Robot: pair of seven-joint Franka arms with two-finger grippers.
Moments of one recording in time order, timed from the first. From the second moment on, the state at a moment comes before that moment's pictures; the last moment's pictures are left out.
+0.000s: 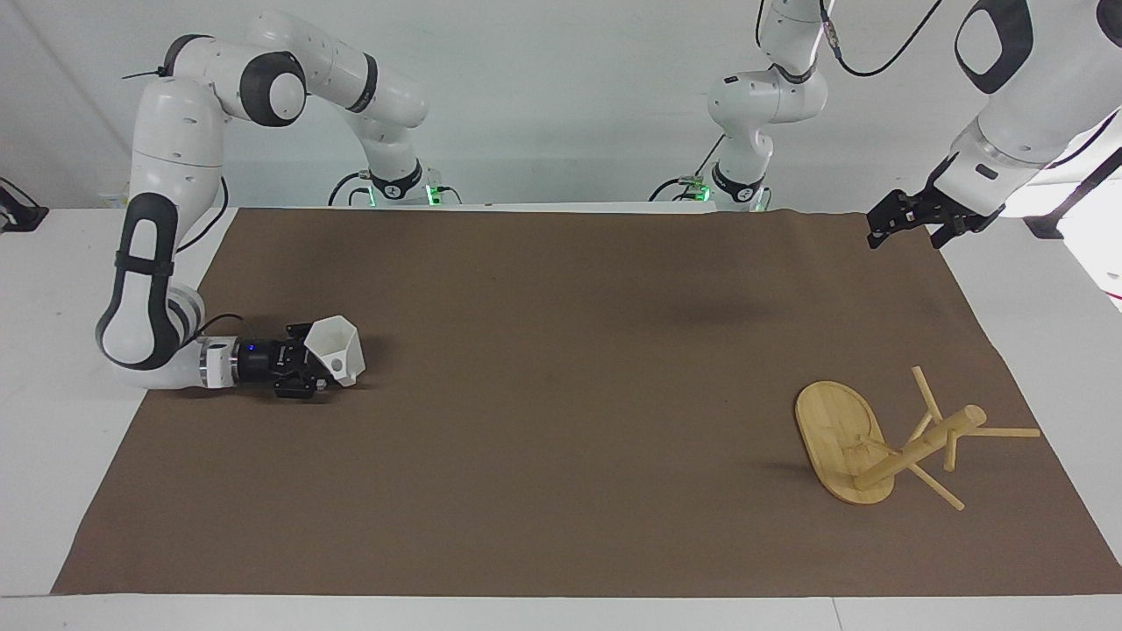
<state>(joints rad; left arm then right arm) 0.02 0.02 -0.08 -1.55 0.01 1.42 0.05 -0.45 0.73 -0.01 -1.73 1.00 1.35 -2.71</state>
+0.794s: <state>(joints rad) 0.02 0.01 -0.07 -1.58 0.01 1.42 0.04 -0.41 0.71 -0.01 -1.77 1.01 1.35 -2.72</state>
